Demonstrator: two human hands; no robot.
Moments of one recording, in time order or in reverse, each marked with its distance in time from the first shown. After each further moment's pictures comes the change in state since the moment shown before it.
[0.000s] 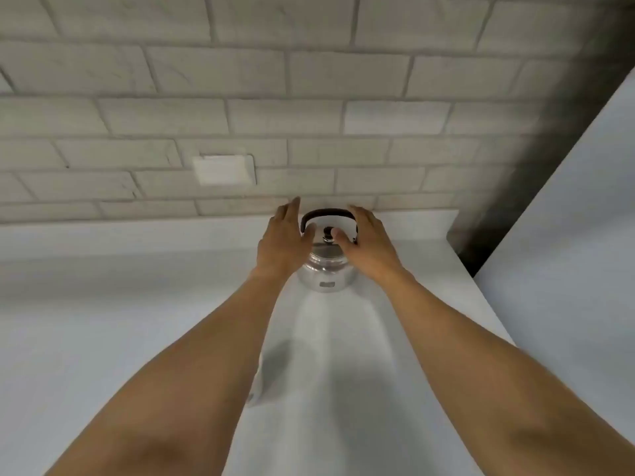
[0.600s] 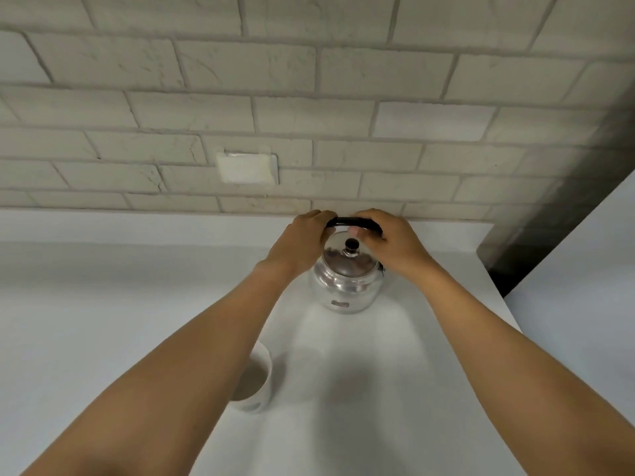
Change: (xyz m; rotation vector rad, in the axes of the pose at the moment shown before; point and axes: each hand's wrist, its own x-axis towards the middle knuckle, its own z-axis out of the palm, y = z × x) left_hand 0.015 0.003 -0.016 0.052 -0.143 0.176; right_hand 0.034 0.005 -0.018 0.131 -0.089 -0.272
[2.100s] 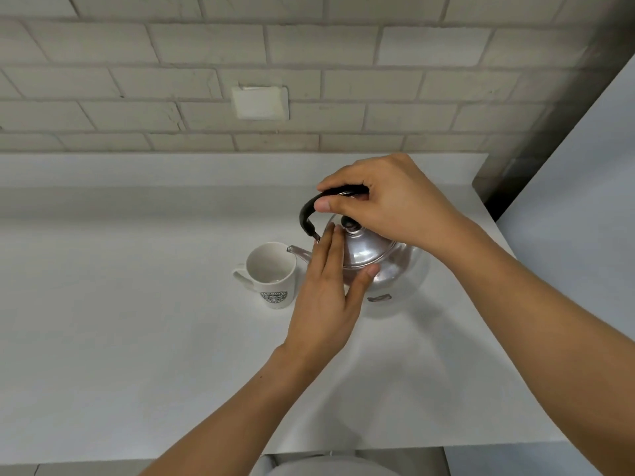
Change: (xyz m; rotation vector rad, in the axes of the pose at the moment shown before) left_hand -0.260 0.072 0.037 -0.346 0.127 -0.135; right_hand -0.141 -0.185 -0.023 -0.154 -0.115 -0.181
